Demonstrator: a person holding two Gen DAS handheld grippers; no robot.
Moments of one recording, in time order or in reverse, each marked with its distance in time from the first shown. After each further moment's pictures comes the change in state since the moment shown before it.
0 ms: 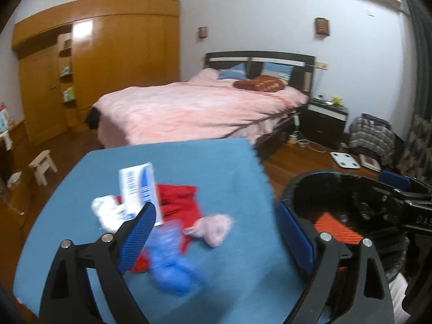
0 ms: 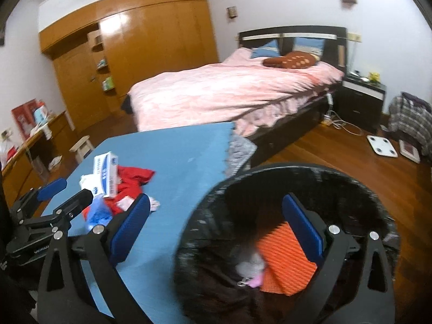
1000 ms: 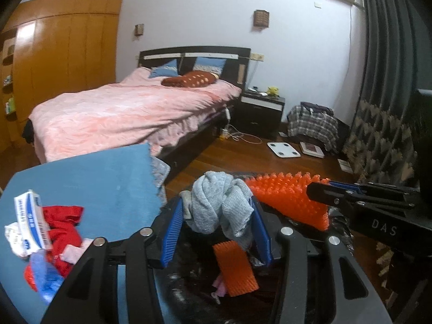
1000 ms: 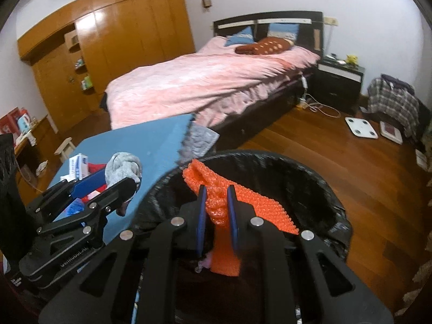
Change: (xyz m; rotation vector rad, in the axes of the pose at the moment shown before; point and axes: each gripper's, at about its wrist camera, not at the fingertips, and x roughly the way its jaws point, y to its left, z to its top) left arm 0.032 -0.151 0.019 0.117 0.024 -0.356; right arm -0.037 -0.096 -0.007 0.093 0.072 -0.109
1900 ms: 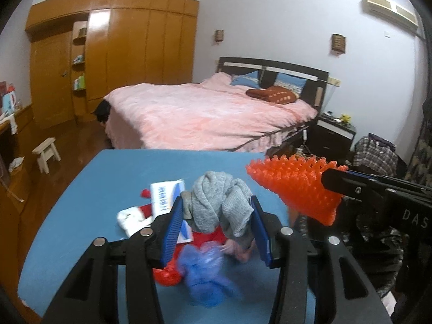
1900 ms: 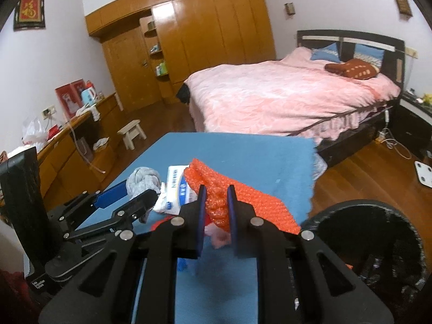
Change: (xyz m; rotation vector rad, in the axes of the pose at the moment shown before) left arm -0.110 0.165 -0.018 -0.196 -0.062 0.338; right arm 0.020 0.203 0.052 -0.217 -0.029 0.347
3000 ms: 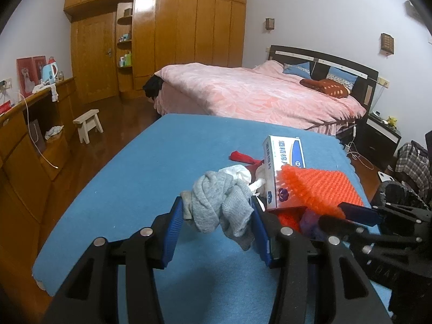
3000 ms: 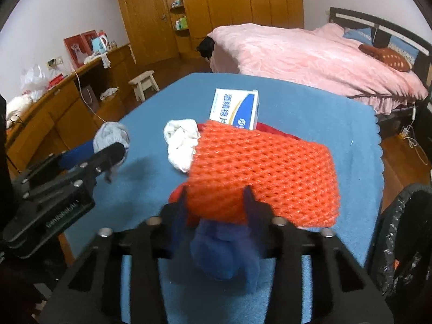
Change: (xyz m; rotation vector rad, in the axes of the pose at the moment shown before) left arm 0.015 0.127 -0.061 -0.118 0.074 0.238; right arm 0.133 0.090 -0.062 -0.131 0.222 0.068
